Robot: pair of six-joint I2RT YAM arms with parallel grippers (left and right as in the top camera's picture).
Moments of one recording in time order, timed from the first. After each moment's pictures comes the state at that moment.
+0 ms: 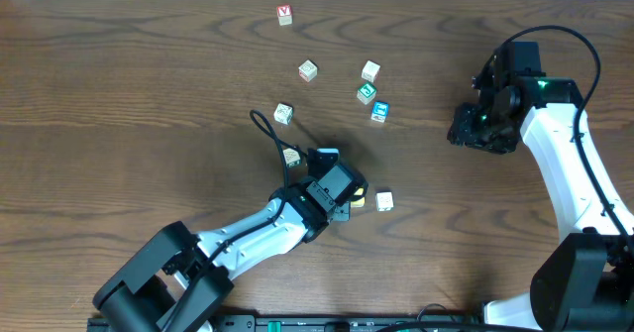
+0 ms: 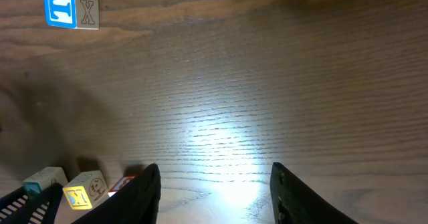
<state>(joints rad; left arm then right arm) -0.84 1.66 0.79 -0.25 -0.16 -0.78 0.00 1.66 1.34 -1.04 -0.14 0.21</state>
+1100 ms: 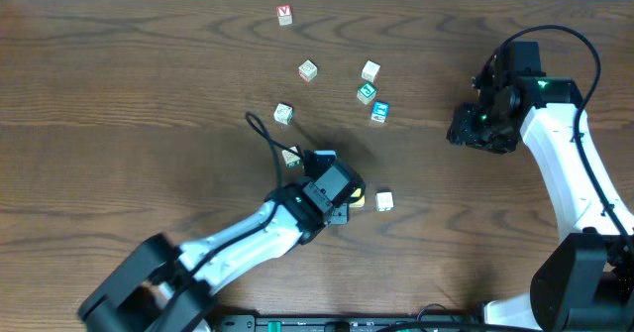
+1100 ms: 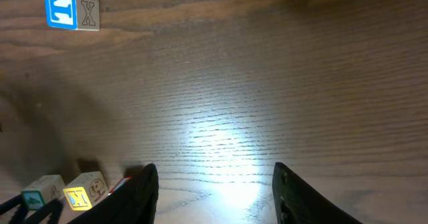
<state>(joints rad) -0.84 1.60 0.79 -0.32 -0.14 -0.80 0.00 1.66 1.34 -1.04 -0.14 0.21</state>
